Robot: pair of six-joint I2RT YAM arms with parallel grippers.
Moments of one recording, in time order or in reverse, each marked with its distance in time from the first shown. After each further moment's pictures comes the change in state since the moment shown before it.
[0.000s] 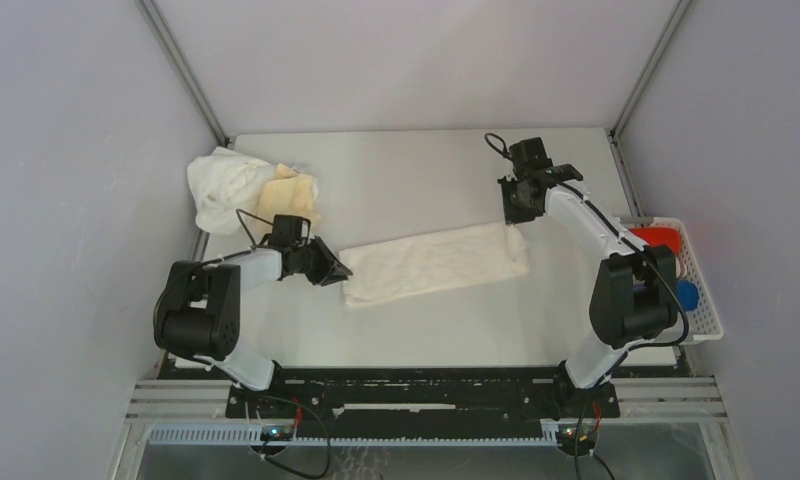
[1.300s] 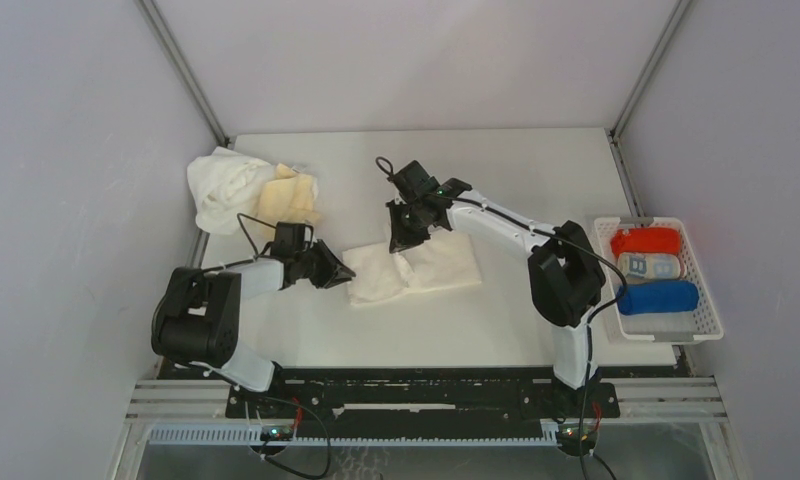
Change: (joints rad) left arm -0.032 -0.038 -0.090 0.147 -0.010 -0.037; right arm 0.492 0.283 0.262 0.086 -0.247 0.388
